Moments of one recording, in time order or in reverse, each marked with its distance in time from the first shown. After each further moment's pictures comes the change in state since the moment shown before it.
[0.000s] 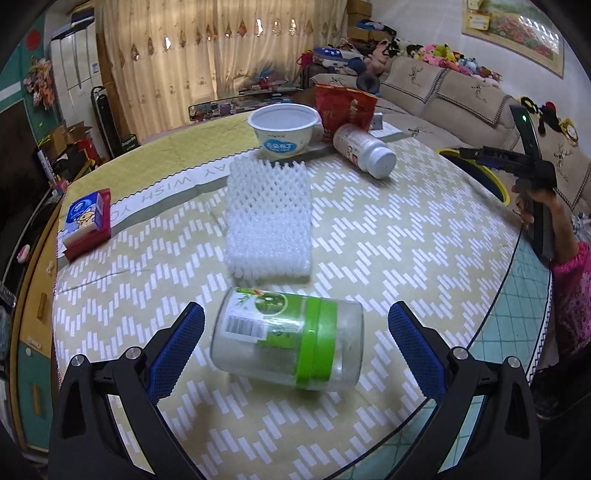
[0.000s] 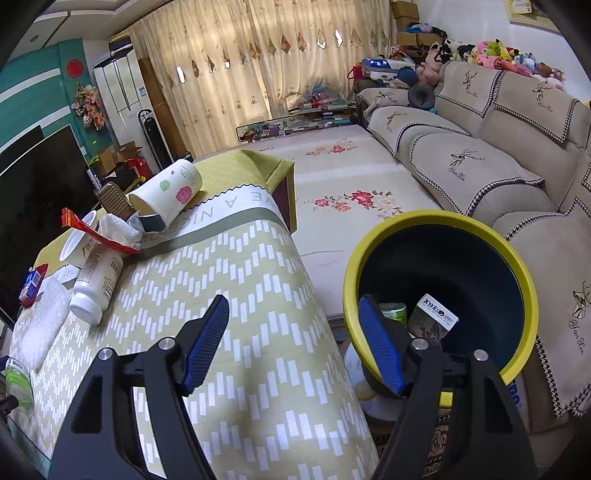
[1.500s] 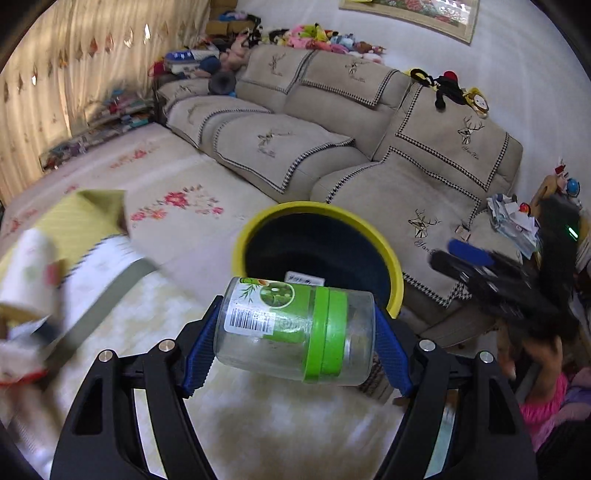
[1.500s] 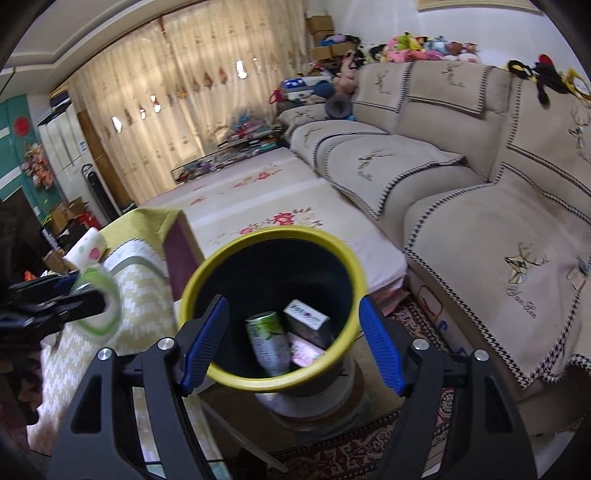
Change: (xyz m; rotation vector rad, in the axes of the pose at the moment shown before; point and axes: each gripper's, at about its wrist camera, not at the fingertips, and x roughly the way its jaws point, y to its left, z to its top) left arm 0.176 -0.305 0.241 0.247 0.029 -0.449; right arm -0.092 -0.161 -0.018 0.202 -0.114 -0.184
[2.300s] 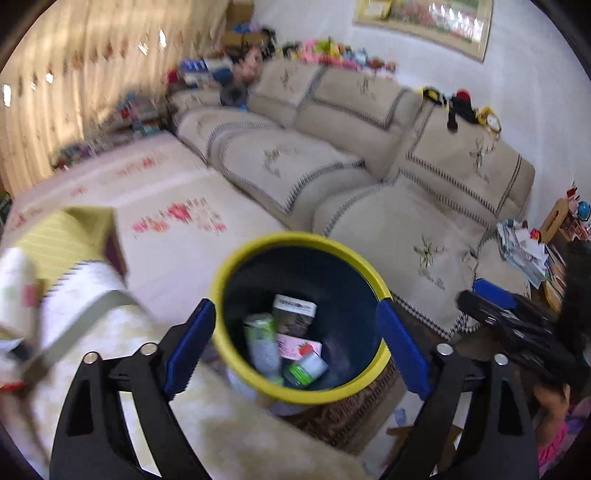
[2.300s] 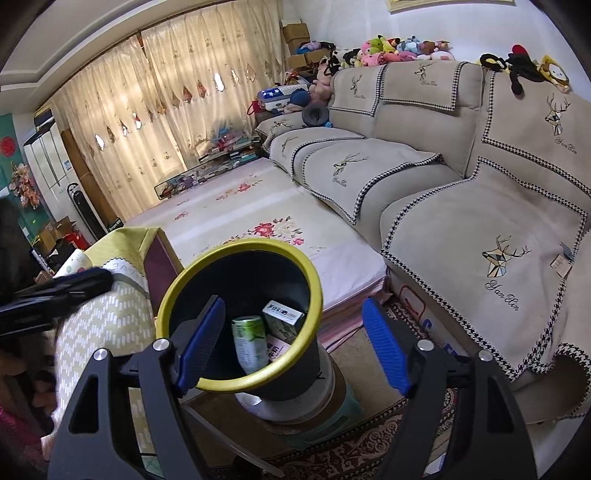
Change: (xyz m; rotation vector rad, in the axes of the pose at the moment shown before) left arm 0.014 -0.028 0.018 -0.047 -0.112 0.052; right arm -0.018 -0.030 0.001 0.051 -0.030 -0.036
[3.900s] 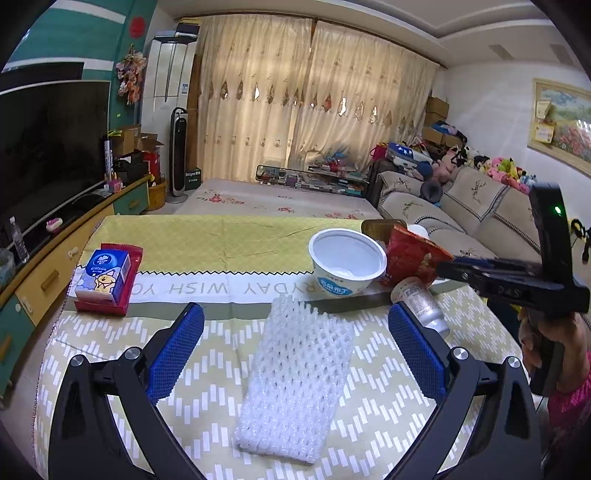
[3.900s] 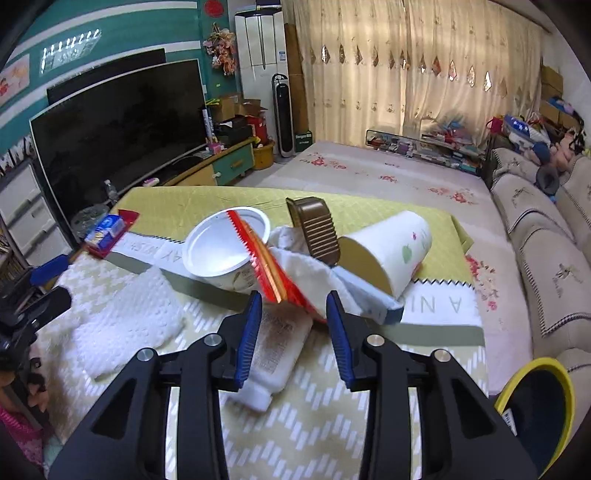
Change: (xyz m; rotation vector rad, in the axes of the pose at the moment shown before) left arm -0.292 0.227 -0.209 -0.406 -0.314 0.604; right arm 0.055 0.401 -0.035 -0.675 0.163 0.546
